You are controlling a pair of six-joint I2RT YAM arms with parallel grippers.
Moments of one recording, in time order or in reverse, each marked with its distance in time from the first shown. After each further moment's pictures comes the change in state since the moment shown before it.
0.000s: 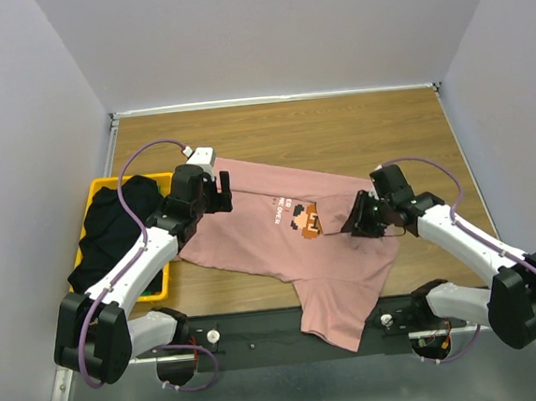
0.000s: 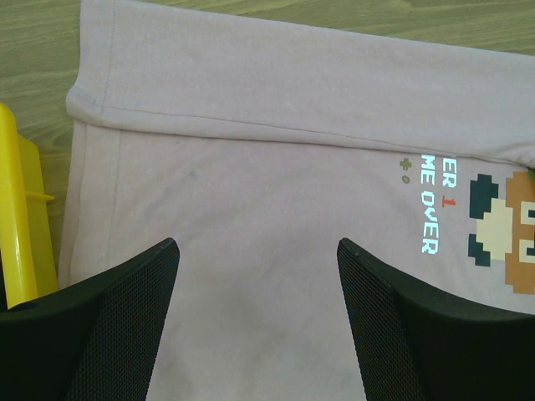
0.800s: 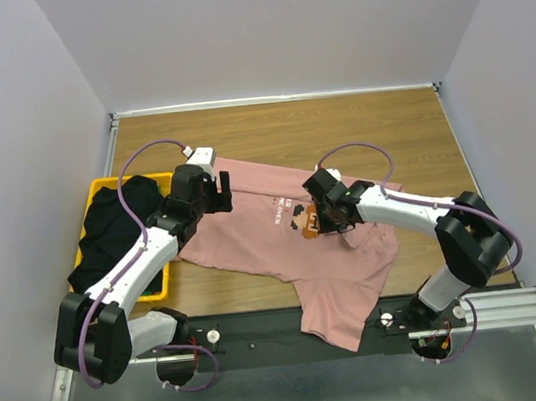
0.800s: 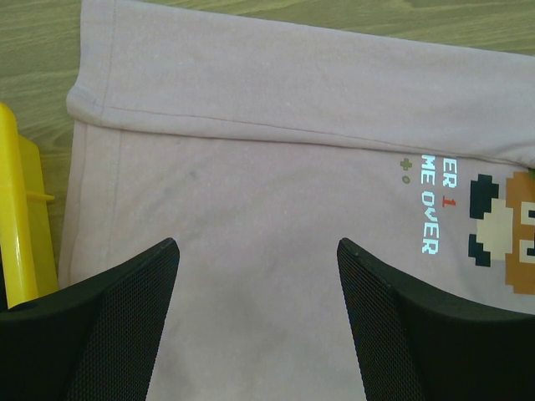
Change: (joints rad) left arm 0.000 0.000 0.000 0.000 -0.001 0.000; right arm 0.390 0.423 0.314 -0.021 0.452 -0.158
